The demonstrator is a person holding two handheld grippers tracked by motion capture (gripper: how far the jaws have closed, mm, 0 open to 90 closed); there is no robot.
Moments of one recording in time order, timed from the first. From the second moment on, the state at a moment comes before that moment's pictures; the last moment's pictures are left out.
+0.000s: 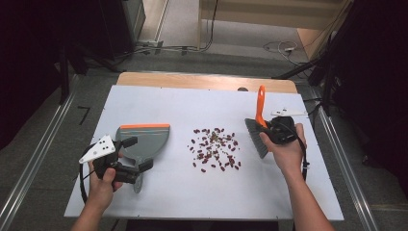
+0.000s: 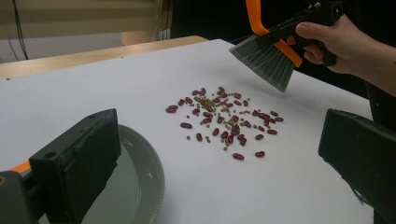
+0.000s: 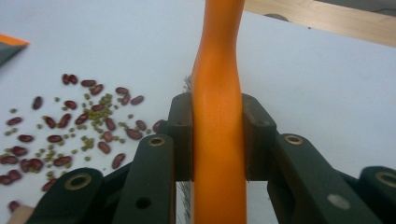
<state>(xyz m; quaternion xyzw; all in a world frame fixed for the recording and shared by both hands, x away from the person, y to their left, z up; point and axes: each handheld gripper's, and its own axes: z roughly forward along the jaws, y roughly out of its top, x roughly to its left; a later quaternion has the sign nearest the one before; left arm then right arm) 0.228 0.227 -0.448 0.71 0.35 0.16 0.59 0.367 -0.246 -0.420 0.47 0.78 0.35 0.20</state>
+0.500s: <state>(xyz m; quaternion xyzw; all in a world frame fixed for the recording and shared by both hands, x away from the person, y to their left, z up) 0.229 0.230 -0.450 0.71 0.35 0.17 0.58 0.405 -0.216 -0.434 0.46 0.83 0.24 0.22</state>
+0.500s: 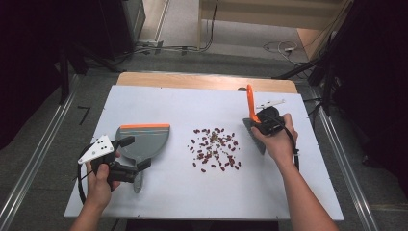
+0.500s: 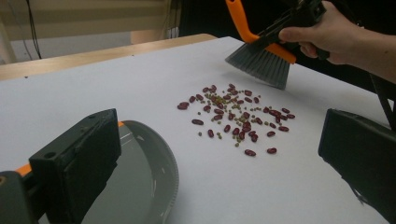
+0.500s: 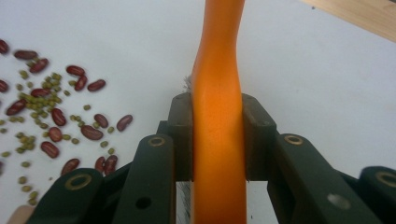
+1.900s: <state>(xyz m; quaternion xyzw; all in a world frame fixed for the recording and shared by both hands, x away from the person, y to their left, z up) 0.229 0.232 -0.449 0.71 0.35 0.18 0.58 0.386 -0.145 -0.421 0.37 0.88 0.23 0.20</state>
